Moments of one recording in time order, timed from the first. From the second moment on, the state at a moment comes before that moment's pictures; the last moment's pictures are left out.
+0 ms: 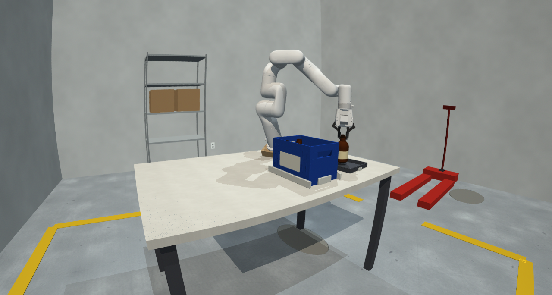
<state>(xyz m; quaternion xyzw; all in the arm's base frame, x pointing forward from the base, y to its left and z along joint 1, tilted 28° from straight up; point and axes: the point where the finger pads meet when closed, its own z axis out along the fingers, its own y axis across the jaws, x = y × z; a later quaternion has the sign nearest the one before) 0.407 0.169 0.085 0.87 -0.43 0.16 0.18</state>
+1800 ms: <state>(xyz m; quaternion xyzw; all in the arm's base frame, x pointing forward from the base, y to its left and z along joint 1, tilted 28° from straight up) 0.409 0.162 0.069 0.87 -0.43 0.16 0.18</state>
